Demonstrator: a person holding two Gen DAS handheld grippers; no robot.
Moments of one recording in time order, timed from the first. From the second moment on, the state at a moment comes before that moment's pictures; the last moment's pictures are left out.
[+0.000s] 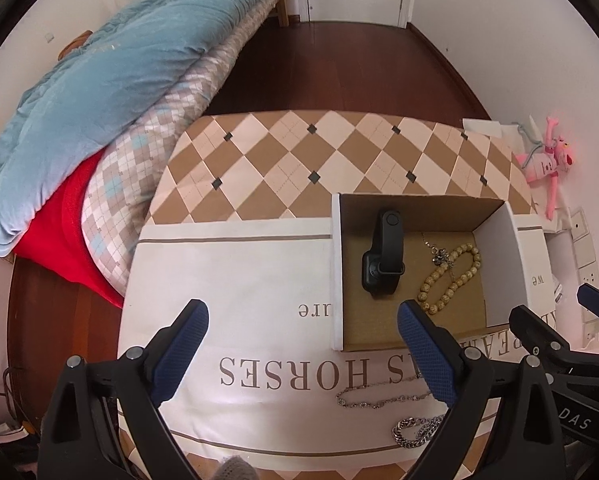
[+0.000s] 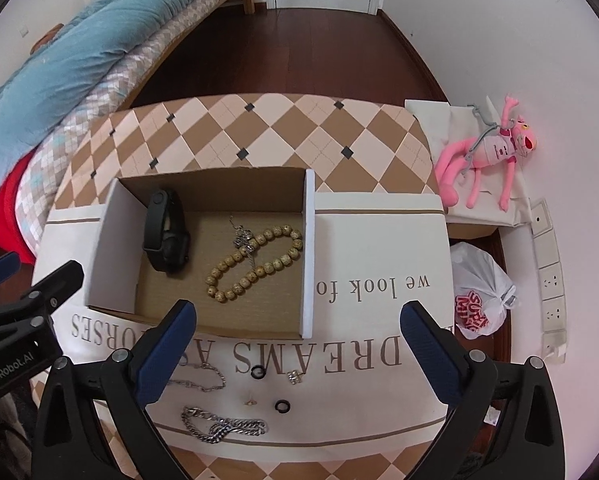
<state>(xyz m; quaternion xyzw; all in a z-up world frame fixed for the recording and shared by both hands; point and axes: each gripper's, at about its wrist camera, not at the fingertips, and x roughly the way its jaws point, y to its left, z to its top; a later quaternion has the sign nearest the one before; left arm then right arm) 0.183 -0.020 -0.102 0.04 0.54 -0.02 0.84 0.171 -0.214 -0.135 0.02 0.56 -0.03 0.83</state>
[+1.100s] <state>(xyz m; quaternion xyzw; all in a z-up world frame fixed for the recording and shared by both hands) 0.088 0.002 -0.037 0.04 0.48 0.00 0.88 0.072 -0.208 -0.047 0.06 0.49 -0.01 0.87</state>
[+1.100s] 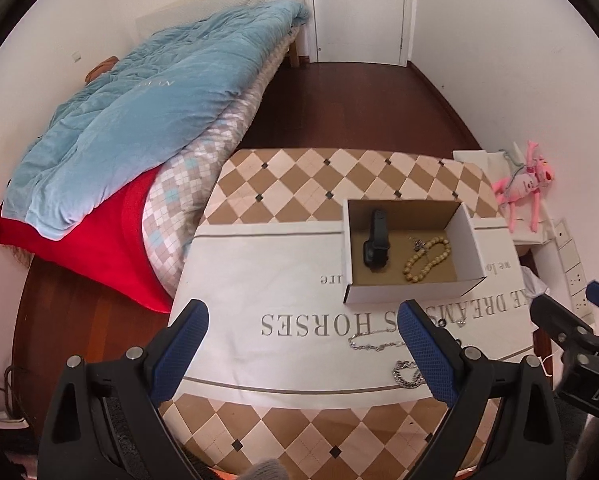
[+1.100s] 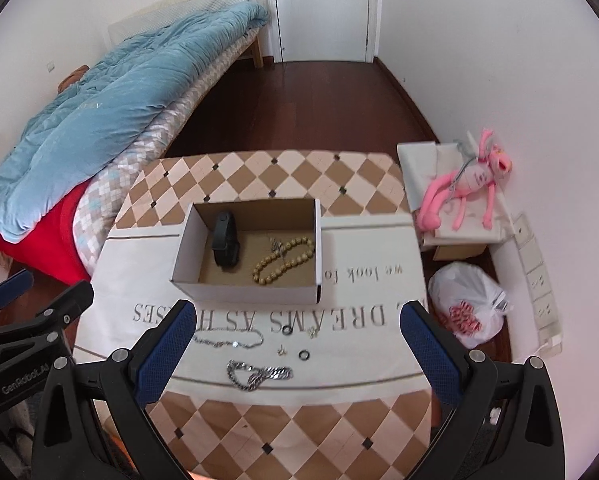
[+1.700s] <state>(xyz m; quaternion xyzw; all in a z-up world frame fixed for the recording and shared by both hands) 0.087 -0.038 -0.191 0.05 0.62 -0.02 0.78 0.053 -0.262 -0.203 0.19 0.60 -0.02 0.78</state>
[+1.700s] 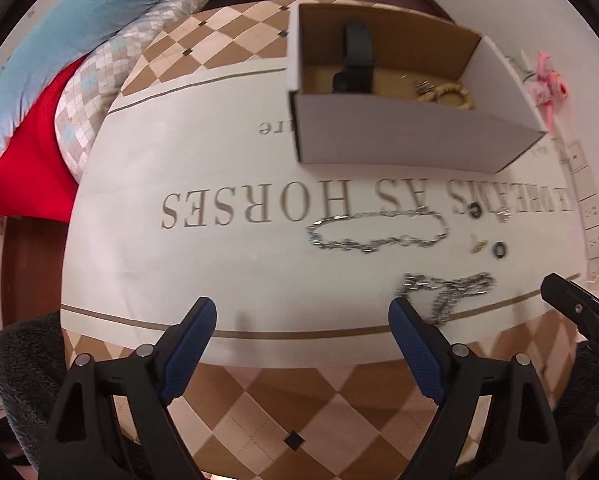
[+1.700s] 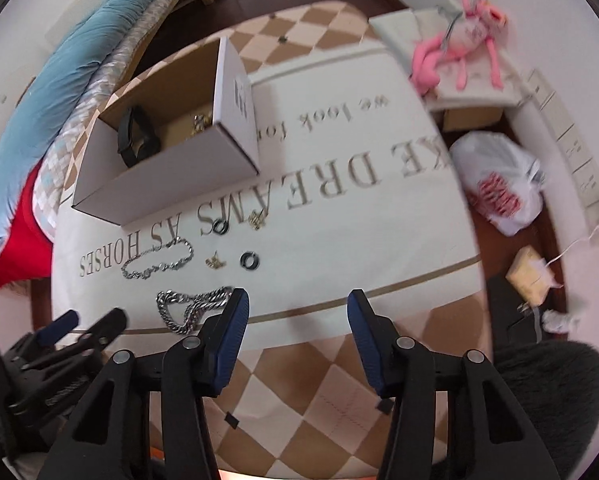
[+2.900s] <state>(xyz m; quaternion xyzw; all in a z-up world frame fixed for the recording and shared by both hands) 0.111 -0.086 -0.213 0.17 0.61 -0.13 0.76 0.048 -0.280 -0.221 0.21 0.58 -0.10 0.78</state>
